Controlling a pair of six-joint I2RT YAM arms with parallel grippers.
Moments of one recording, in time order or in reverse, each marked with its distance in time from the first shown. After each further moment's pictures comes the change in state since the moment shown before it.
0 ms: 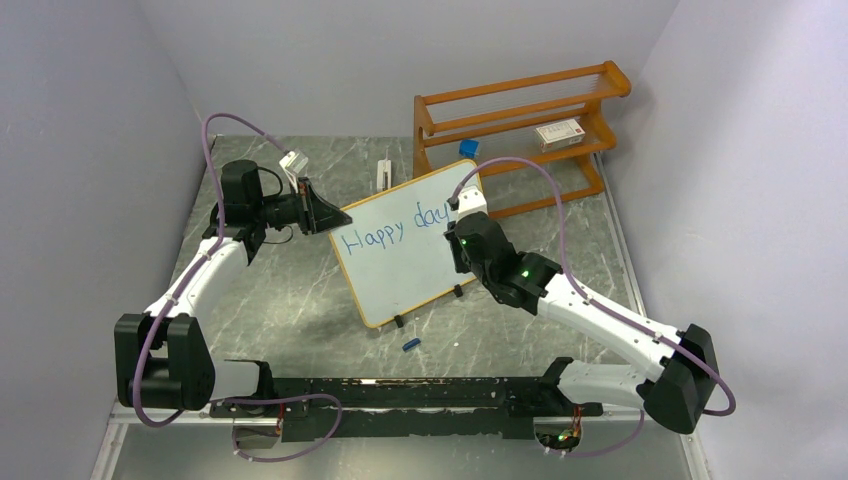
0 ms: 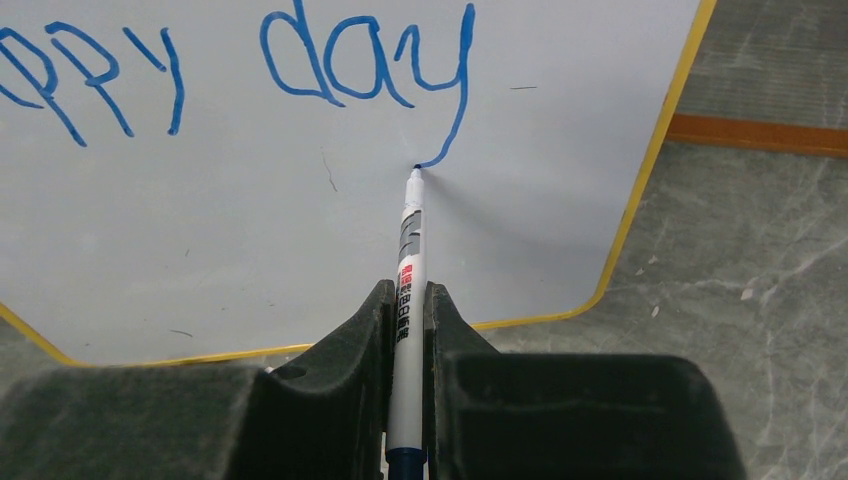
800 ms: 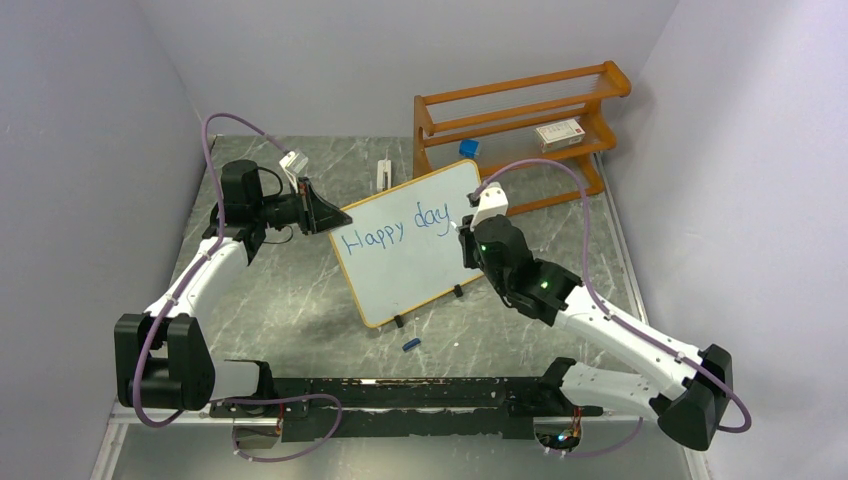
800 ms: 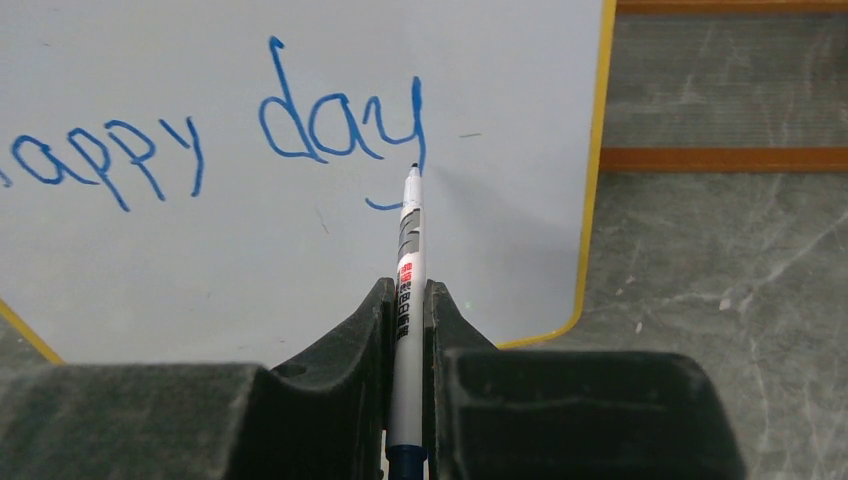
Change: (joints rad) left arm 0.000 0.000 0.000 0.000 0.001 0.001; right arm 0.002 -0.120 -0.032 0.066 0.061 0.021
